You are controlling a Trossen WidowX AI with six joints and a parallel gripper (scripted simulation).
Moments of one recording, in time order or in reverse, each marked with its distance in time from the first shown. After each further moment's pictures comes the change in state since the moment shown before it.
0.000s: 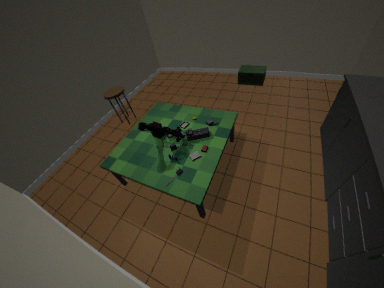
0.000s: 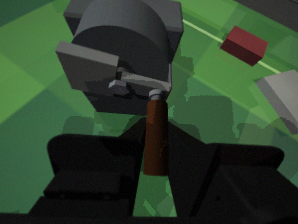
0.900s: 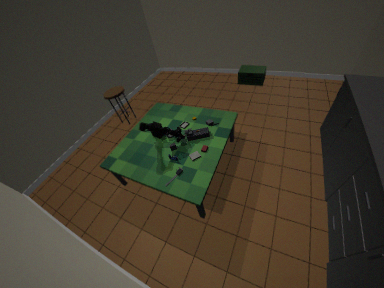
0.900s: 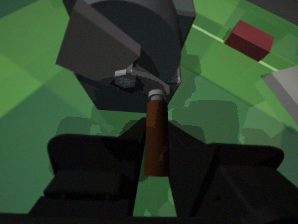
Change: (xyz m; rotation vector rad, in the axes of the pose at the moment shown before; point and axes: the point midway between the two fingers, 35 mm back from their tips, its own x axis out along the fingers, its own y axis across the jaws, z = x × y) arm 0.009 0.006 -0.009 0.006 -0.001 -0.009
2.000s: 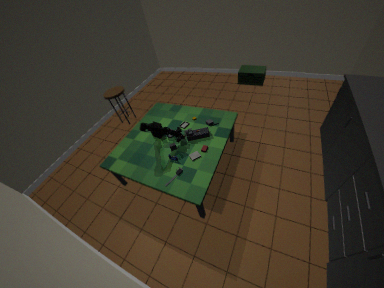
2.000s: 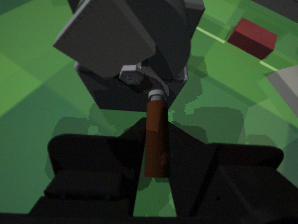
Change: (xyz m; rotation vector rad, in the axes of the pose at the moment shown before) arm 0.004 0.005 -0.004 0.002 -0.001 -0.004
